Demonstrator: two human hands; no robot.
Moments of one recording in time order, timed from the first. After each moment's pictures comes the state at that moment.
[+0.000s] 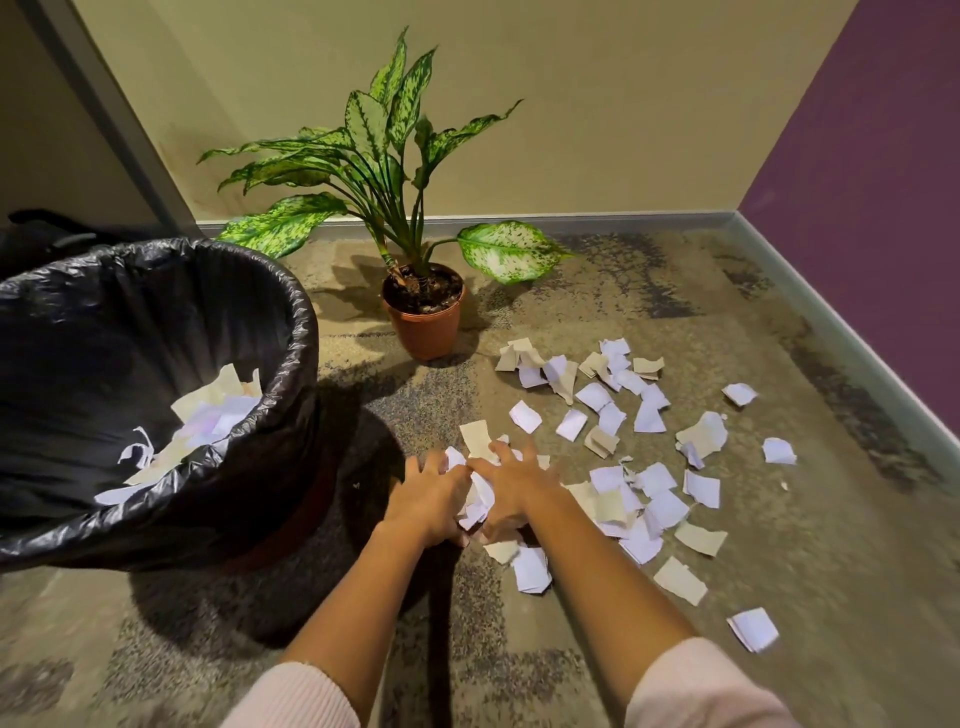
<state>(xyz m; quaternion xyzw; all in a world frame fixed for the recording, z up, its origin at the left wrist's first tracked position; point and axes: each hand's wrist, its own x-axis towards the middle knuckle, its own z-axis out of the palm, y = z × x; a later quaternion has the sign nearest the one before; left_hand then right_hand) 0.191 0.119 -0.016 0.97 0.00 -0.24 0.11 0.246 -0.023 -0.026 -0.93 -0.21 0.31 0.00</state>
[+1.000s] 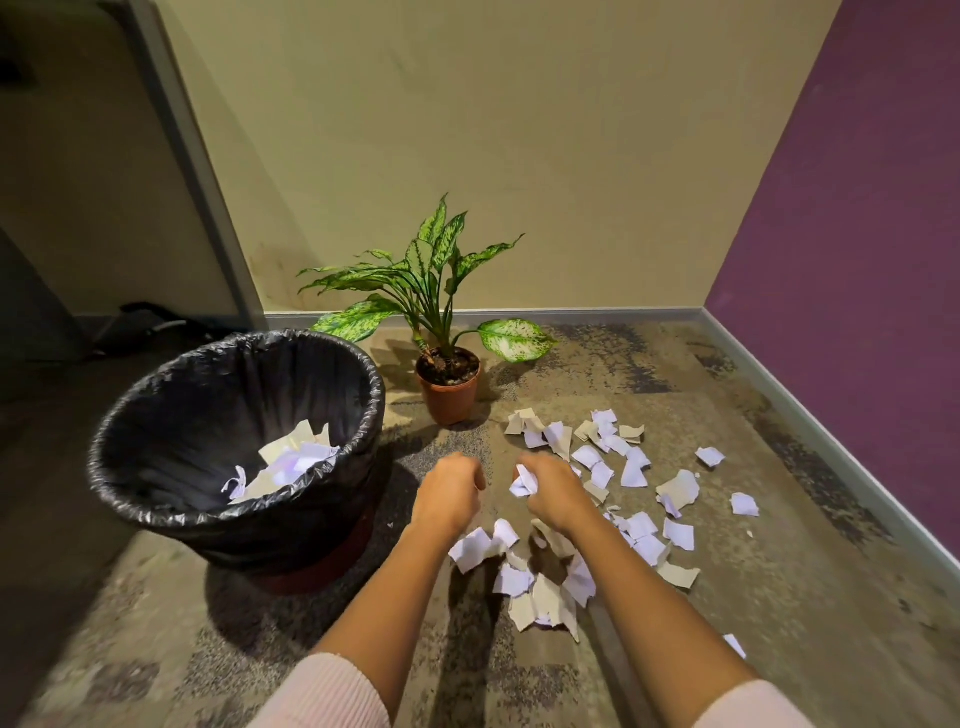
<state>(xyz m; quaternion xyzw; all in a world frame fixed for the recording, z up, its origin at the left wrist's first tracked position) 0.162 0.109 0.105 0.97 0.05 -0.01 0.22 0.202 -0.045 0.097 -0.96 -0.15 0.08 0.23</state>
